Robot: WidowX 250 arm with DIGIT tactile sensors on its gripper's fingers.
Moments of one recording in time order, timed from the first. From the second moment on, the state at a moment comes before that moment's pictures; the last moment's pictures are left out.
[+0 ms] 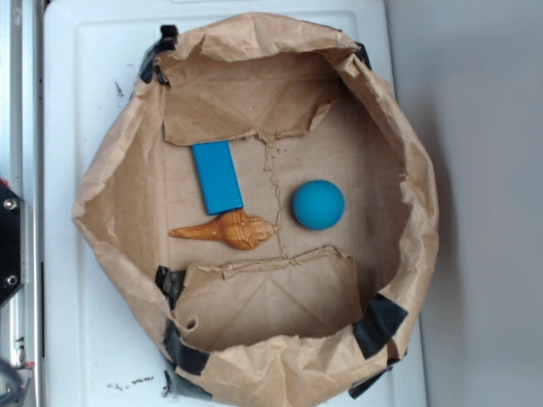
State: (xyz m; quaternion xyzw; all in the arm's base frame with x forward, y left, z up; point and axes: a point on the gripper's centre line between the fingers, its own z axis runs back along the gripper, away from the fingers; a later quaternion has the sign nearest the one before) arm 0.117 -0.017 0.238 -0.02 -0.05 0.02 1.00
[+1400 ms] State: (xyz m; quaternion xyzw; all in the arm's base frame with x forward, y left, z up) arm 0.212 -0.019 0.200 -0.01 -0.02 0.20 0.98
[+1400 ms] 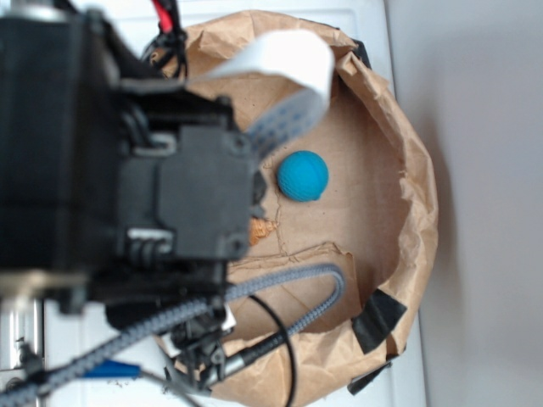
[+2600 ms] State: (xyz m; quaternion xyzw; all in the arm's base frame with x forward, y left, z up) arm 0.252 0.045 0.079 0.00 -0.01 0.36 0.93
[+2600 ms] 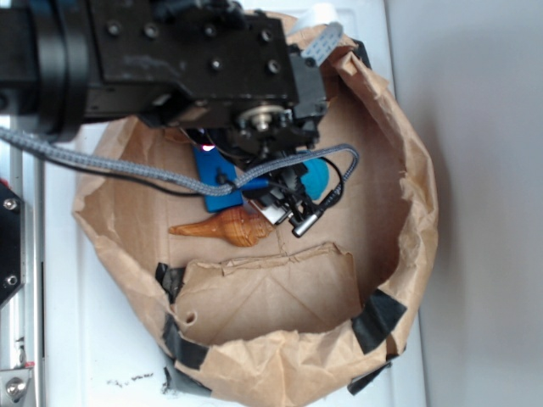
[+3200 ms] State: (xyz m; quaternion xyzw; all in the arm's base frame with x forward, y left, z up) arm 0.259 0.056 0.051 0.01 0.00 0.54 0.84
